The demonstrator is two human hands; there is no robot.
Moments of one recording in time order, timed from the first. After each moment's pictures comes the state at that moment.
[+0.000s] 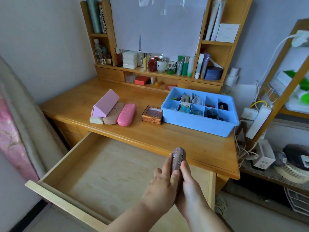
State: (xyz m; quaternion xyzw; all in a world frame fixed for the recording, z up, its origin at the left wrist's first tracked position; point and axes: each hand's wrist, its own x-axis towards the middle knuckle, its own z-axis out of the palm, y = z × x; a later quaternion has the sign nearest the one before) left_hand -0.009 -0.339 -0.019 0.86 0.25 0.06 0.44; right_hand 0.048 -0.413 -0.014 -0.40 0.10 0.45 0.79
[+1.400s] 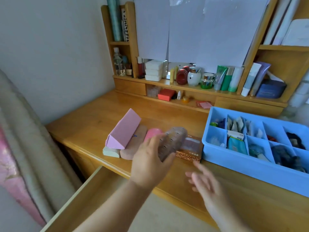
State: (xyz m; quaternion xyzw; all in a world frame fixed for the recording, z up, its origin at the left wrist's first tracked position) left_hand 0.083 -0.105 0.014 0.88 0.26 0.34 0.21; right_hand 0.163 -0.273 -0.021 -0.73 -0.23 0.27 0.59
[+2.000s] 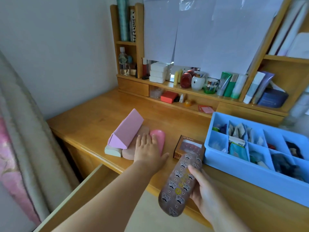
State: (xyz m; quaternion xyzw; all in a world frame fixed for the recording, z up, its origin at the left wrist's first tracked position) left_hand 0.120 -0.058 -0.012 0.94 0.34 0.07 0.00; right_hand 0.166 -0.238 -0.018 -0.51 -0.06 0.43 0.75
